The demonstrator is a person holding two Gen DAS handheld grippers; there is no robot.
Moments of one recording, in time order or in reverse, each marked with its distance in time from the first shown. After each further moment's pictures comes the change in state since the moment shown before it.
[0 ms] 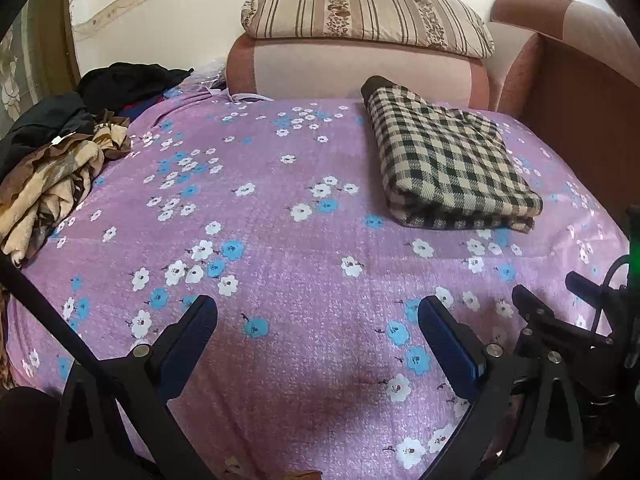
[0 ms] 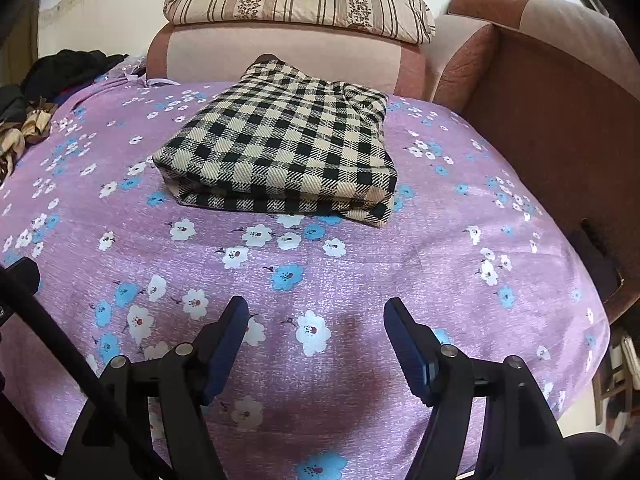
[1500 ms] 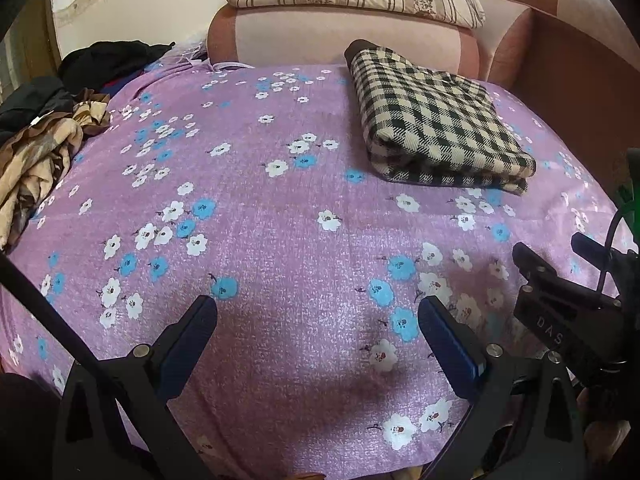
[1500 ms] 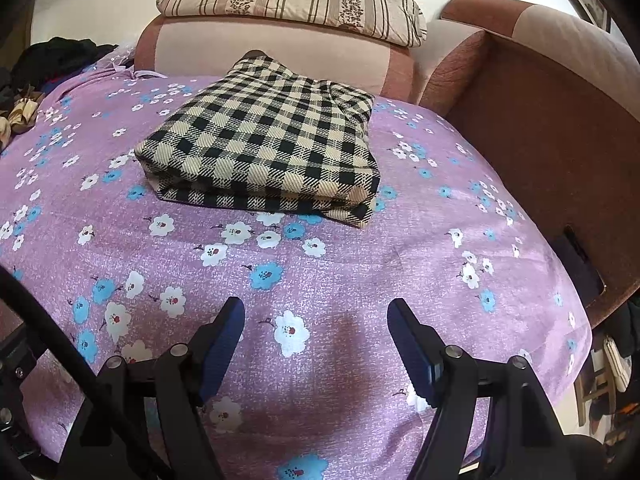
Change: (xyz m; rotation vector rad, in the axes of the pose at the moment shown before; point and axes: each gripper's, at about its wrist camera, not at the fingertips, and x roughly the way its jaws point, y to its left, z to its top) left arm 0.016 -0.009 -0.018 0.019 0.101 -0.044; right arm 0.000 0.002 0.000 -0.009 0.009 -0.082
